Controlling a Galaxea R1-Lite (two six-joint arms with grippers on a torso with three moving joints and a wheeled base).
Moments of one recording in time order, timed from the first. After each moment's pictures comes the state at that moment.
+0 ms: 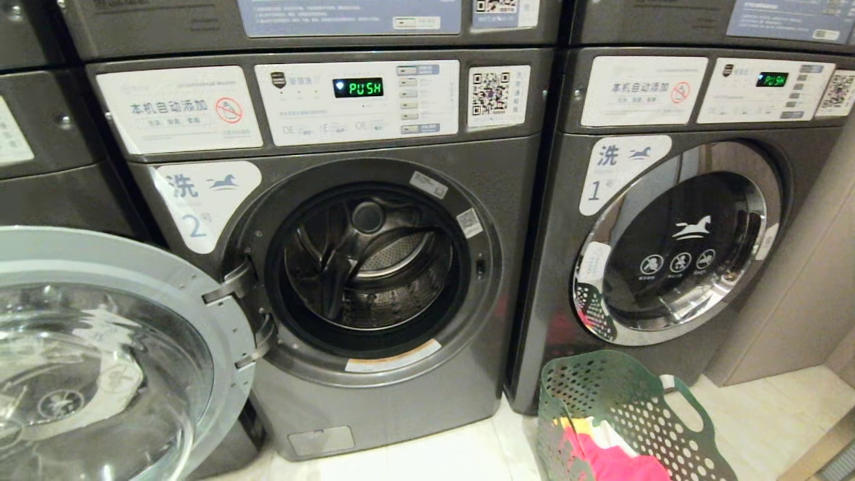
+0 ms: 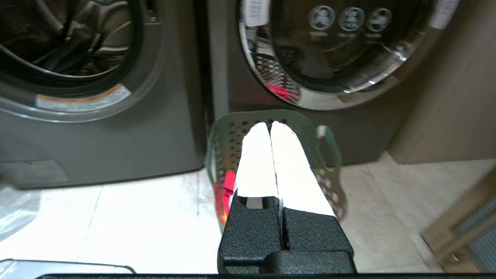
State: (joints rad) left arm 0.00 0.00 0.00 -0.03 0.00 -0.03; right arm 0.00 0.00 0.00 0.05 0.03 -0.04
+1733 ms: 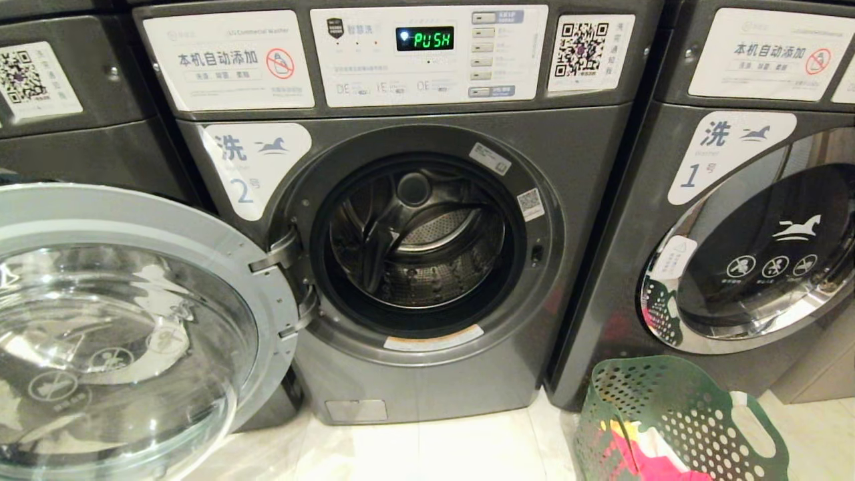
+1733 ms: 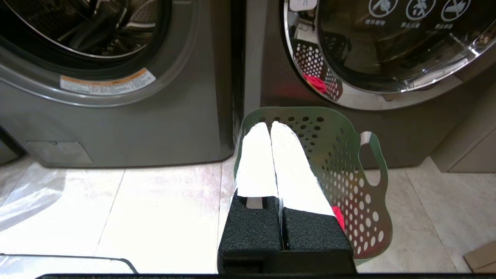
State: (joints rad) left arm 0.00 0.00 0.00 -0.03 0.00 -0.03; right arm 0.00 0.00 0.00 0.05 0.01 -0.03
